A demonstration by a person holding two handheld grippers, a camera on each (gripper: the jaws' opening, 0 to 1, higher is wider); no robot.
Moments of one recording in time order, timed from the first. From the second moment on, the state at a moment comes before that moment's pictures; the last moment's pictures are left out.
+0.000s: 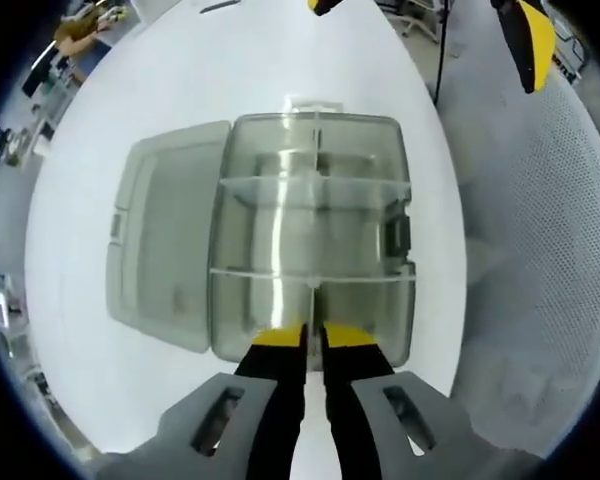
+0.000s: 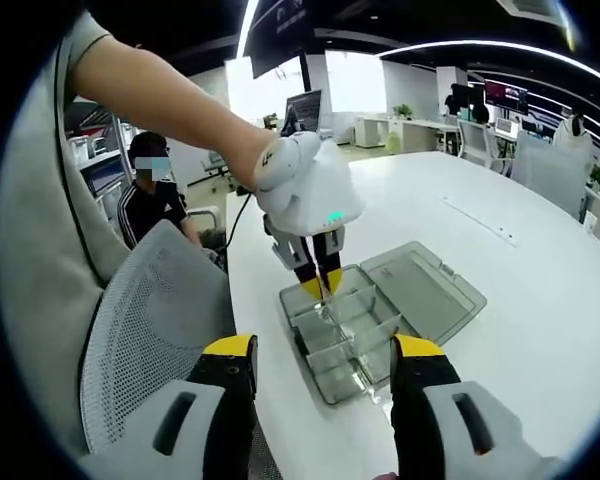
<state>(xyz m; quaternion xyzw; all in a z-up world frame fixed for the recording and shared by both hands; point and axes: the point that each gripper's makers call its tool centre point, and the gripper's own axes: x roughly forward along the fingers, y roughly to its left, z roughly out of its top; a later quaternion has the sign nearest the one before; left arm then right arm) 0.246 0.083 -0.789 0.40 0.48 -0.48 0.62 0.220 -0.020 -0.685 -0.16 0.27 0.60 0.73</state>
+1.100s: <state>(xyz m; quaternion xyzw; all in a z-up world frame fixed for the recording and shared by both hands) 0.252 0.080 -0.776 0.38 0.46 -0.47 0.66 0.220 -0.021 -0.686 -0.16 0.27 0.60 0.73</state>
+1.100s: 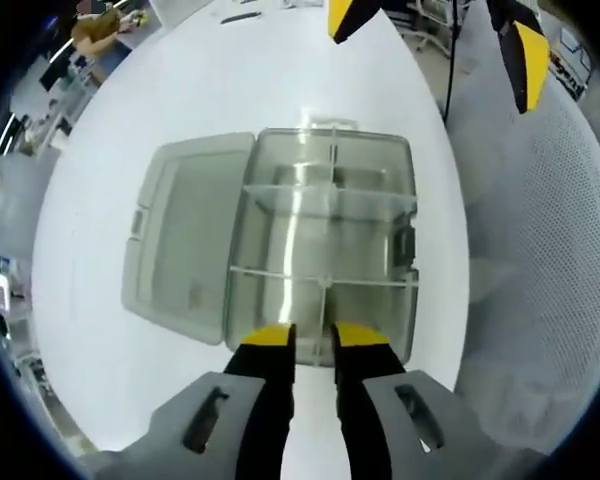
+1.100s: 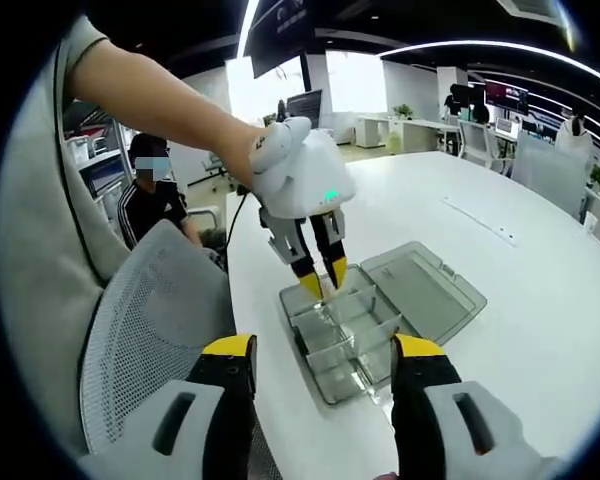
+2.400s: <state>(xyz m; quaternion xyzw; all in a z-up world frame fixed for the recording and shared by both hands) 0.252 0.085 -0.743 0.33 0.40 -0.42 0.74 0.217 -0.020 -0.691 -0.17 0.29 0.61 0.72</state>
